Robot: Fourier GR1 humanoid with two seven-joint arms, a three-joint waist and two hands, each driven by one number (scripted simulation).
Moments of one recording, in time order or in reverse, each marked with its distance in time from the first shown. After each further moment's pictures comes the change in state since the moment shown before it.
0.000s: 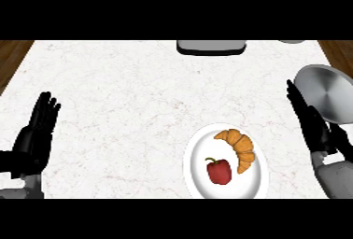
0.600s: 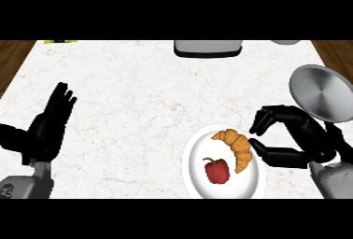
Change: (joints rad) left arm -0.082 -0.019 -0.037 -0.030 0.038 0.003 0.204; right arm 0.001 -0.012 0.048 -0.211 -0.061 0.357 -0.531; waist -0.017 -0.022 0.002
